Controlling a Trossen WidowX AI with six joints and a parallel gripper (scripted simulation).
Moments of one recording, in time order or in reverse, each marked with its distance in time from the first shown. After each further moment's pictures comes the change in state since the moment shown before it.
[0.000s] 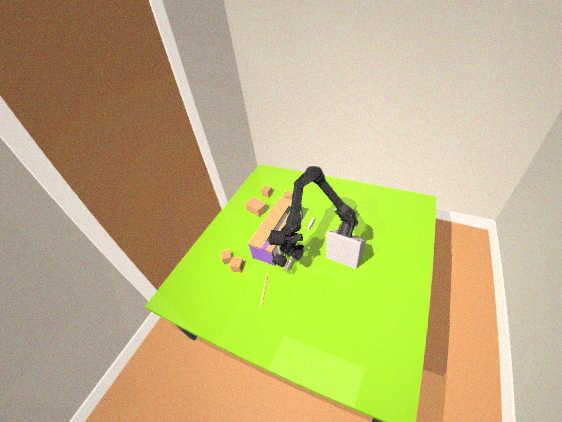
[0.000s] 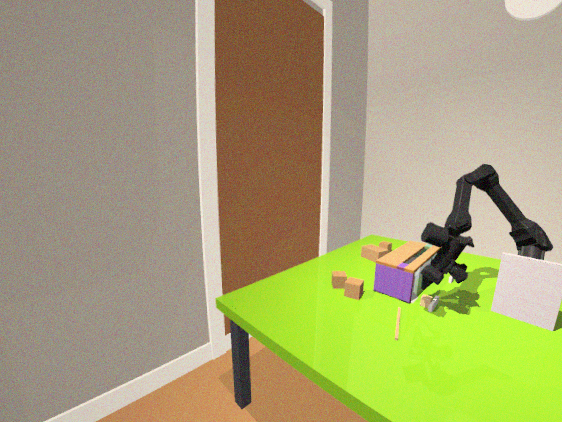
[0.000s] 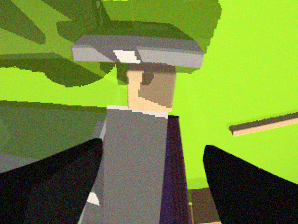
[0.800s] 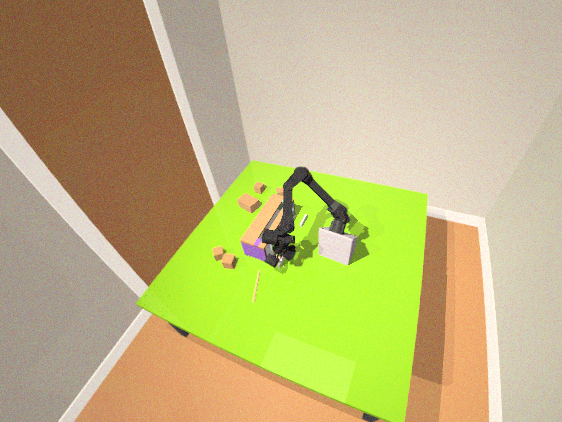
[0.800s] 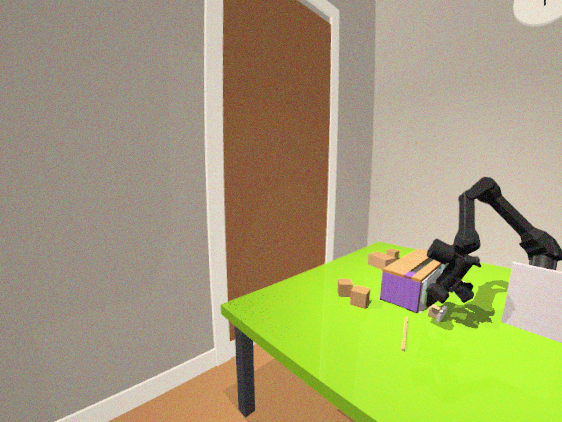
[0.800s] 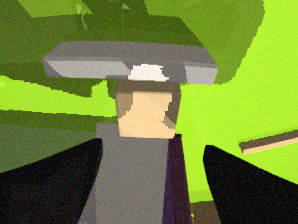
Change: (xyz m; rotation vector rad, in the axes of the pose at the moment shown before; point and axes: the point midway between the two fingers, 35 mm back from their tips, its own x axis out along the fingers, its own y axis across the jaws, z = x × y) arm 0.032 0.000 0.010 0.003 0.015 -0.006
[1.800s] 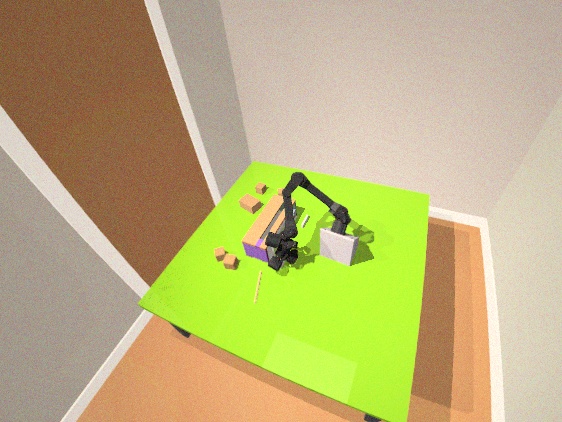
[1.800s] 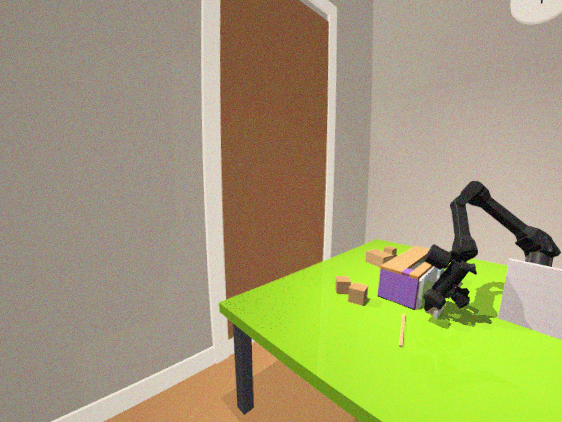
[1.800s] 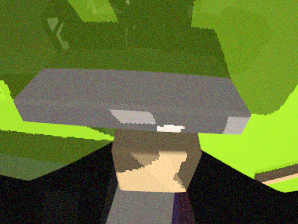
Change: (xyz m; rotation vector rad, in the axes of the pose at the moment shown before) arm 0.030 0.005 0.015 -0.004 0.000 0.007
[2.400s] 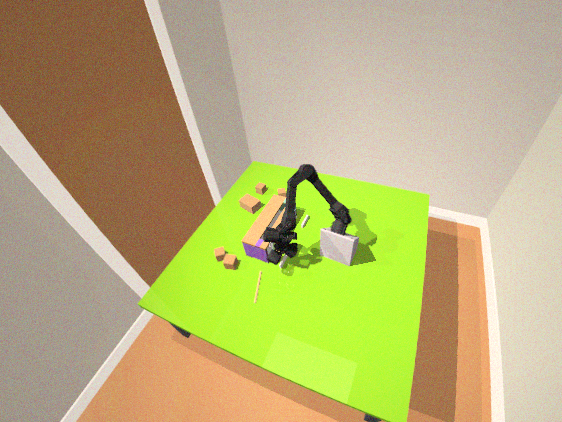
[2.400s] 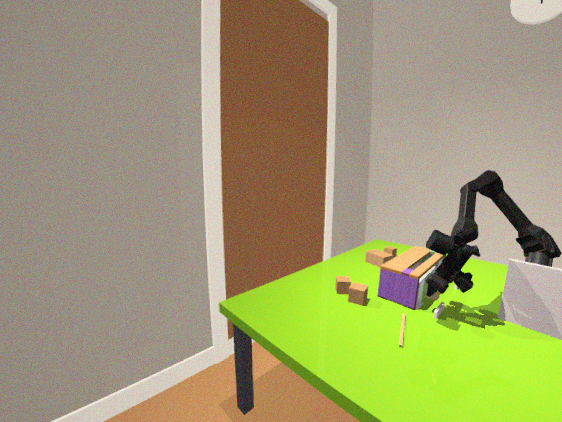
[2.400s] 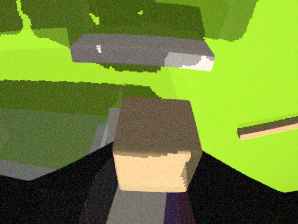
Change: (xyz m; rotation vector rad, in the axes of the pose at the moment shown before) arm -0.052 -0.001 -0.022 -0.007 -0.002 0.003
